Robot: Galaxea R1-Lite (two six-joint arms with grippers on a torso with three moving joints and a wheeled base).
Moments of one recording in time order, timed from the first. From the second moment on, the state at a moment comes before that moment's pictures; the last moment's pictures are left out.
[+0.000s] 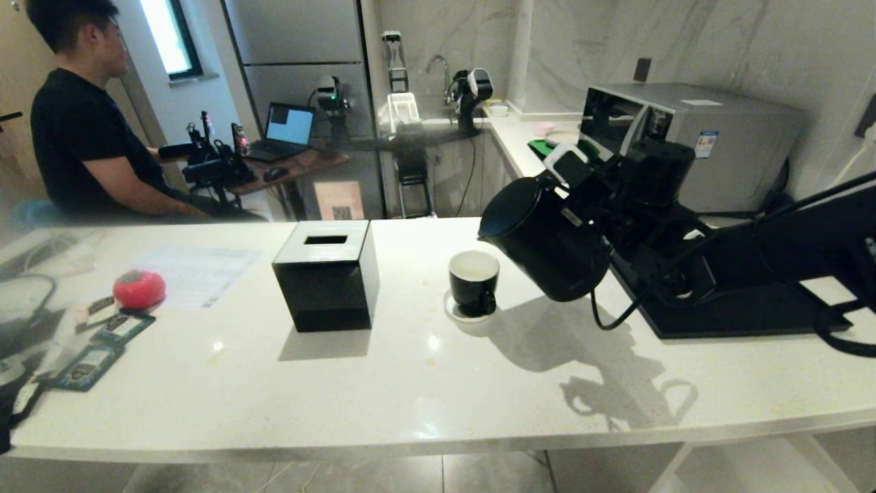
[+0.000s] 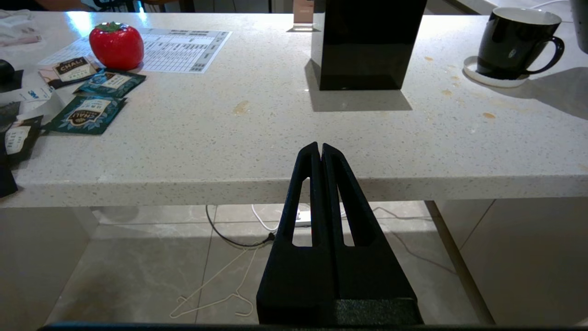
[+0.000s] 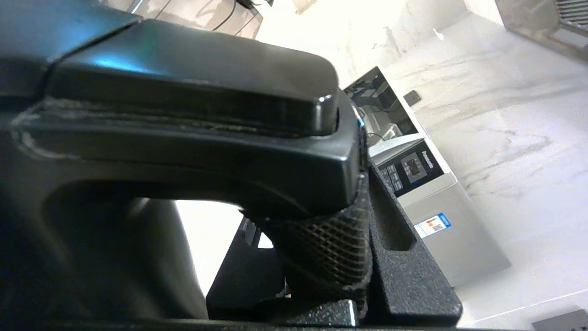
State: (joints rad) left arm 0.00 0.00 0.00 0.00 0.00 -0.03; right arm 0.37 2.10 -1.37 -0.90 -0.32 -0.89
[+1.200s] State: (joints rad) left arm 0.00 0.00 0.00 0.00 0.00 -0.03; right arm 0.32 1.93 -1.21 -0.88 -0.40 -0.72
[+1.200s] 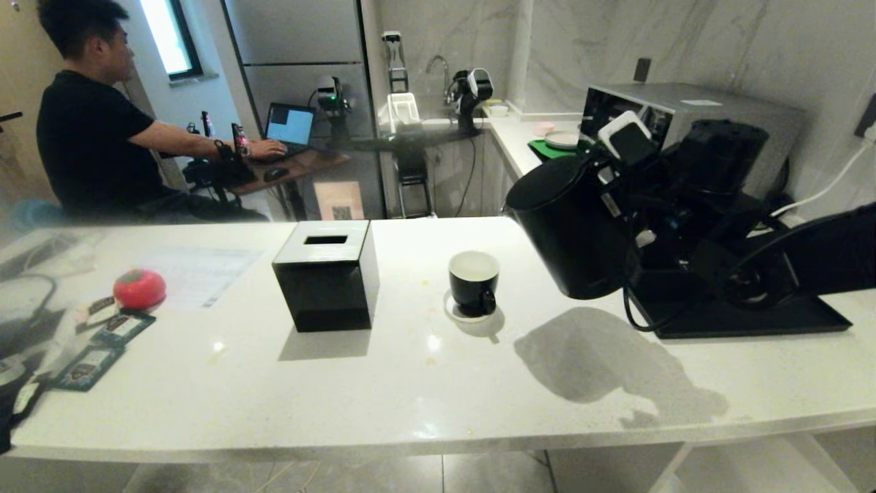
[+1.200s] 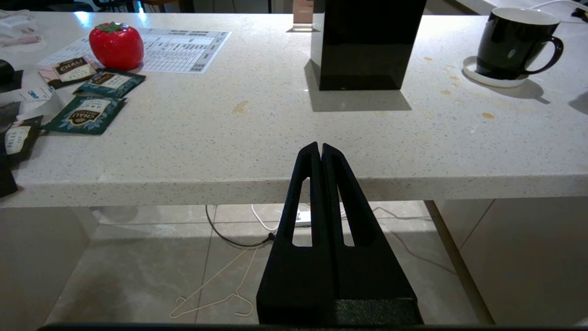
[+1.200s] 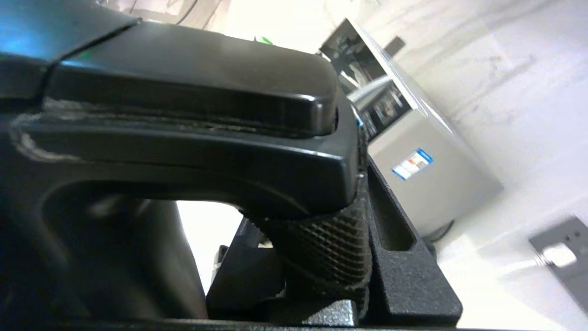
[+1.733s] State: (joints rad) left arm 0.00 0.00 0.00 0.00 0.00 -0.03; right arm 0.23 1.82 -1.09 -0.90 -0.40 -0.59
